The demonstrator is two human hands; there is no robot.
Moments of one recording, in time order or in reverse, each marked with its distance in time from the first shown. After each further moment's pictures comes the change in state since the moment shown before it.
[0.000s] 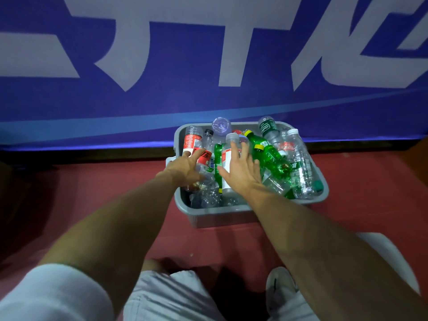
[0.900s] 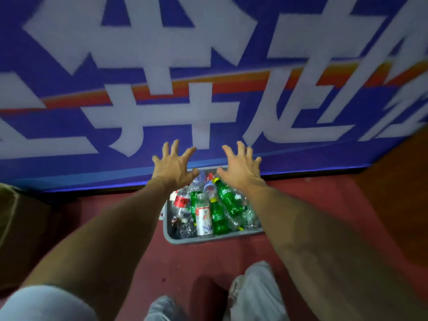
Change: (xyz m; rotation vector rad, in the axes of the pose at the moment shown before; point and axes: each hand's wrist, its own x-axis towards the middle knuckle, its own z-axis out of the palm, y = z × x) left_hand -0.097 0.194 -0.259 0.268 0.244 -0.068; right_hand 0.003 0.028 -0.341 -0.033 -0.100 -0.013
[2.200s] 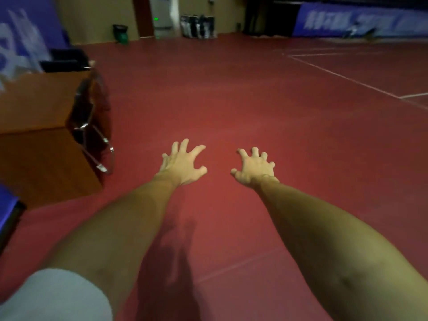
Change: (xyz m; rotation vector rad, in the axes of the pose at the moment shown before) left_hand -0.815 0.414 -0.211 0.065 -0.151 1.810; right_hand -1.051 -0.016 -0.195 0.144 0.317 1.817
